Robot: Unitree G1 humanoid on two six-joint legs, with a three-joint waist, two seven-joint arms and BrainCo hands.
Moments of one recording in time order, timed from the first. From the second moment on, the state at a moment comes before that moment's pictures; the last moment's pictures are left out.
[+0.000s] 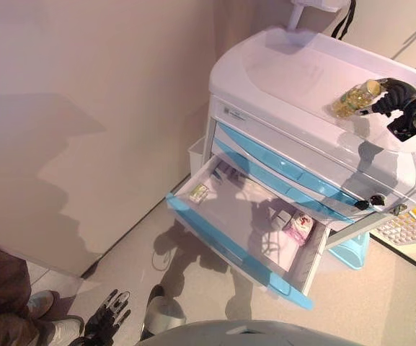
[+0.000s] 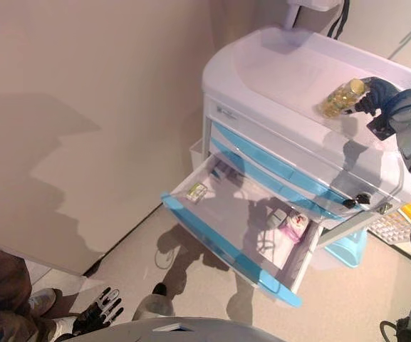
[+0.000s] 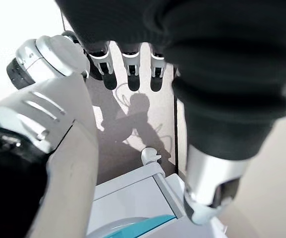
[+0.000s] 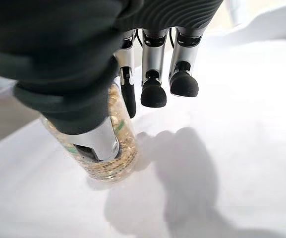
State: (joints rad) left arm 0.34 0.37 0.00 0.78 -0.87 0.00 -0.31; right arm -1.03 -1.08 0.56 0.76 0.08 0.30 0.28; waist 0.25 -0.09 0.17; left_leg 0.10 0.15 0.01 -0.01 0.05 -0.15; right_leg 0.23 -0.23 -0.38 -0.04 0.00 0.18
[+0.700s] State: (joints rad) left arm 0.34 0.37 0.00 0.76 -0.87 0.00 -0.31; right arm -1.10 -1.10 0.60 0.70 0.04 0.28 0.22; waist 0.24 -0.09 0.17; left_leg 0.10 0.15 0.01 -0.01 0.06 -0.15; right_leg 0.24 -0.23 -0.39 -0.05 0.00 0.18
